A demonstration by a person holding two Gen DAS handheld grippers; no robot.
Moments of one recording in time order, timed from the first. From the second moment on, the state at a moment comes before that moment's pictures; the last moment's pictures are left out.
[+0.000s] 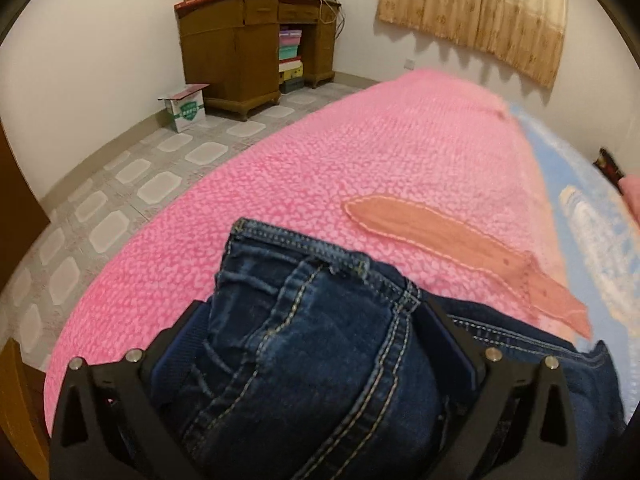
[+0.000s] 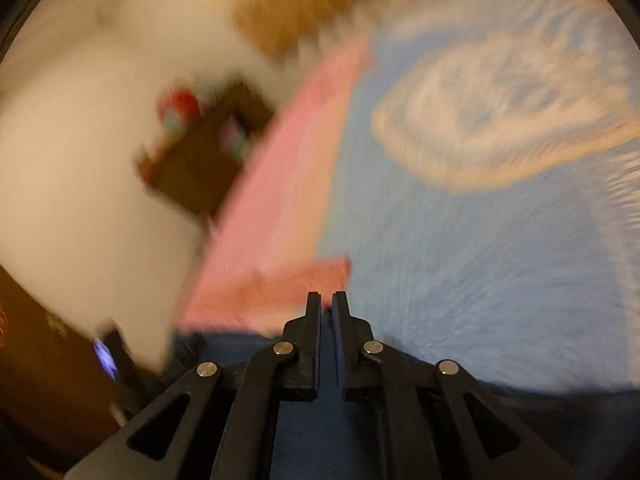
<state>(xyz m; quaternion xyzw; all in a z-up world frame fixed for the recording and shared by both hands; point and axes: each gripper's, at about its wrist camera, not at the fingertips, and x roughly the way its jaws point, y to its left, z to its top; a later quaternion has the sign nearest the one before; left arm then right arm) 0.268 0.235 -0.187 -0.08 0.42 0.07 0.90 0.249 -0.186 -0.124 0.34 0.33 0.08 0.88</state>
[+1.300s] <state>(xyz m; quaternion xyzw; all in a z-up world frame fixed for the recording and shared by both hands) 0.240 0.159 -0.185 0.08 0.38 0.04 0.92 -0.110 -0.321 -0.128 0.37 0.33 -0.16 0.85</state>
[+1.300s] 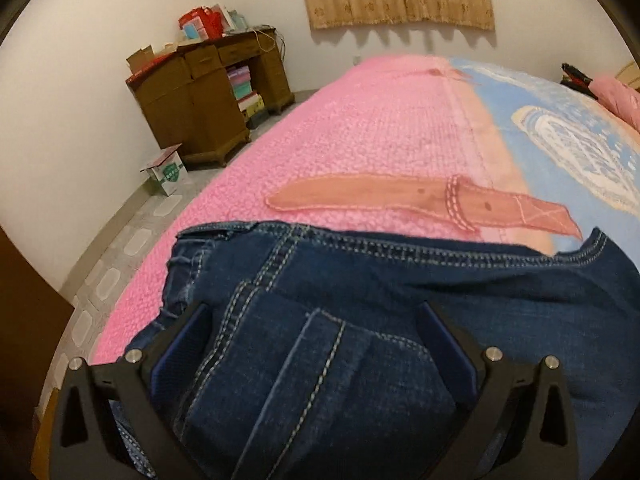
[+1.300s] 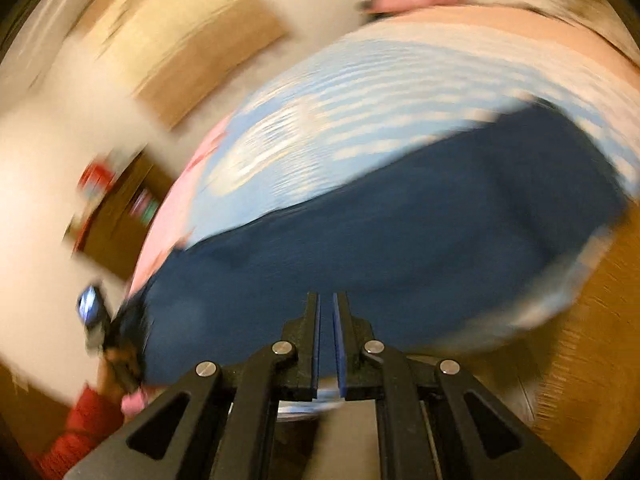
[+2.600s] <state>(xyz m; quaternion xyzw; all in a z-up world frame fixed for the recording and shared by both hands) 0.076 0.039 -0.092 0.04 0.41 -0.07 0.91 -0.102 -0.573 -0.149 0.21 0.35 -0.20 0.89</state>
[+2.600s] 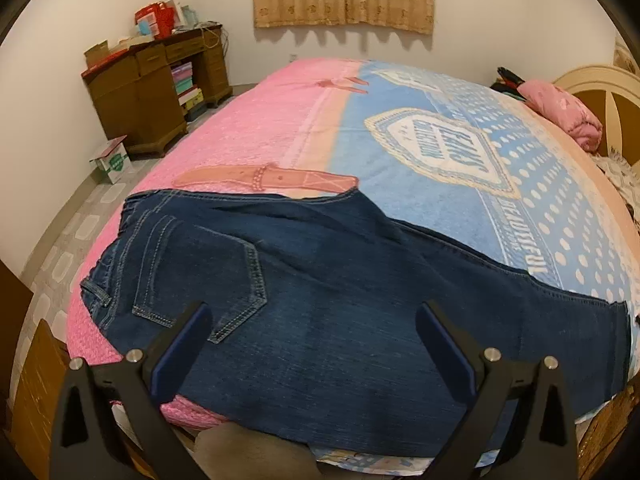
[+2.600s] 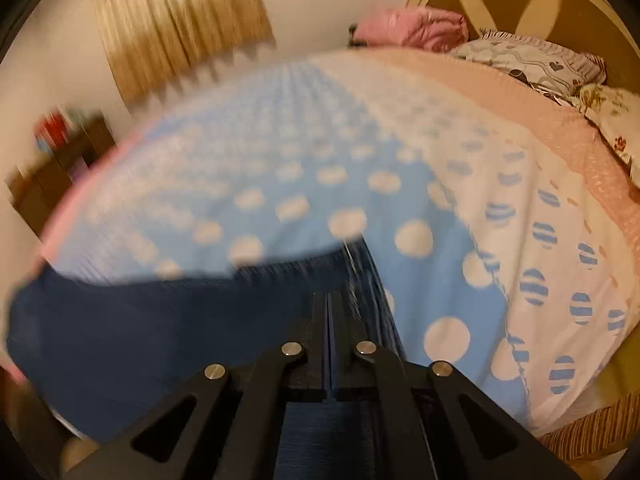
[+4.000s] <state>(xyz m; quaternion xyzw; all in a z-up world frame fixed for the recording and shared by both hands) 0.073 0.036 -0.091 0.03 0.43 -0.07 0.90 -0.090 -0.634 -0.170 0.24 0.32 -0.27 0.88</state>
